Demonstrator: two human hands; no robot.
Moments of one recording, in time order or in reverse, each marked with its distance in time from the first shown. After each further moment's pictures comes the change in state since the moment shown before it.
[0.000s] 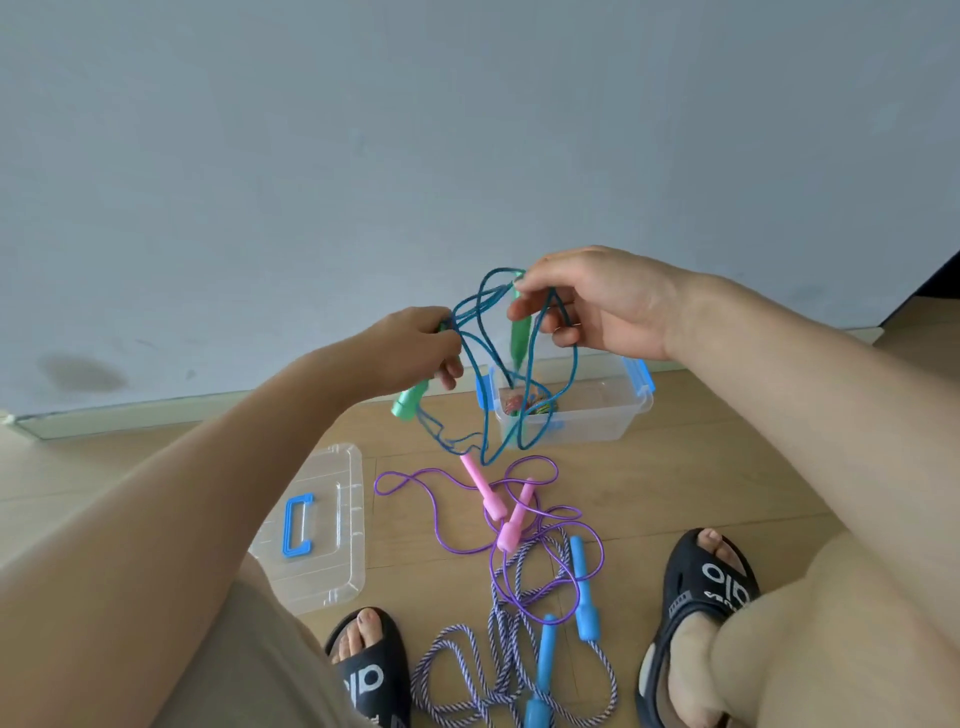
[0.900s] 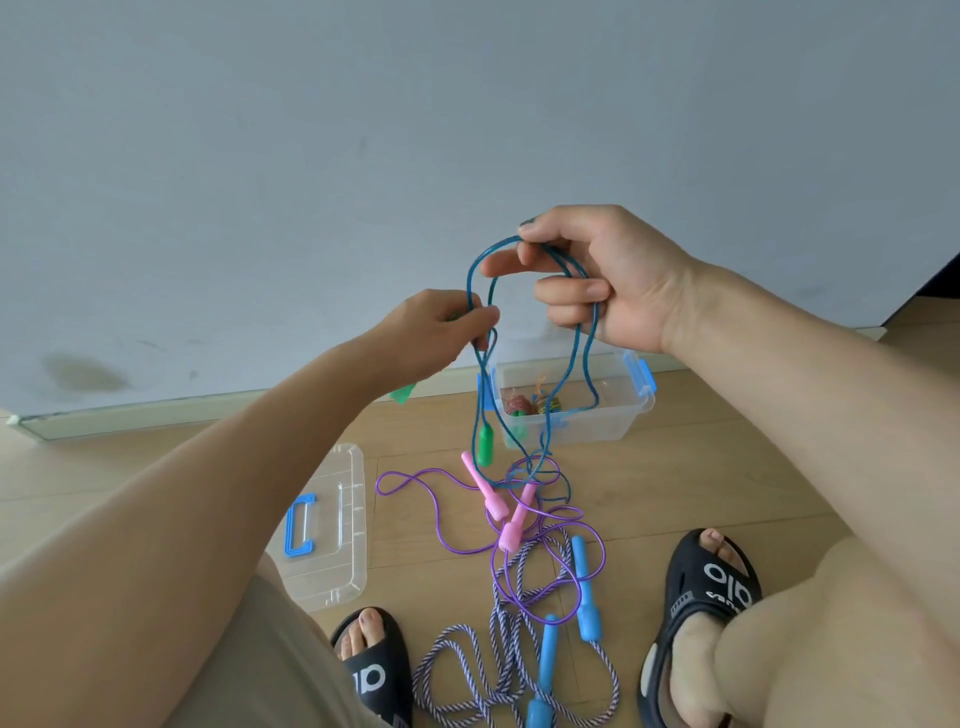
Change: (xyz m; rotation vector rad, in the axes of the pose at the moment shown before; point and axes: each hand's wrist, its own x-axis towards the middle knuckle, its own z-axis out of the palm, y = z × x) left_hand 0.001 0.017 0.006 0.032 0.107 0.107; right_hand -0.011 -0.019 0.004 0.228 -0.055 -0.110
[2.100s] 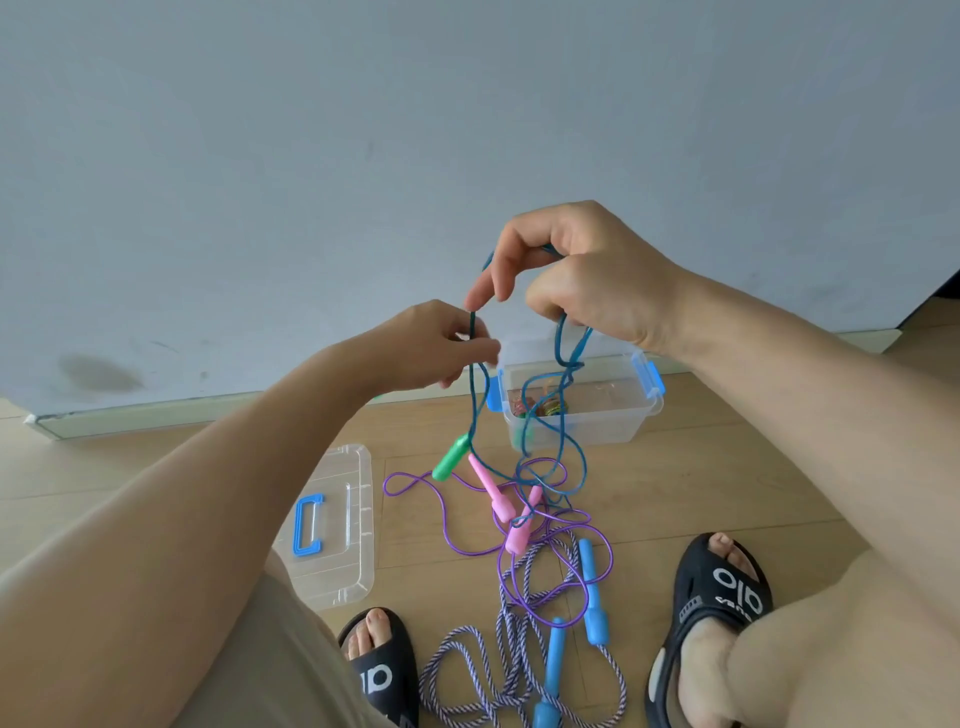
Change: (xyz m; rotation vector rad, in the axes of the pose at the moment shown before) left_hand 0.002 -0.011 -0.009 0.197 -0.139 0.022; right_hand -0.019 -0.005 0.026 -0.686 -0.006 -0.365
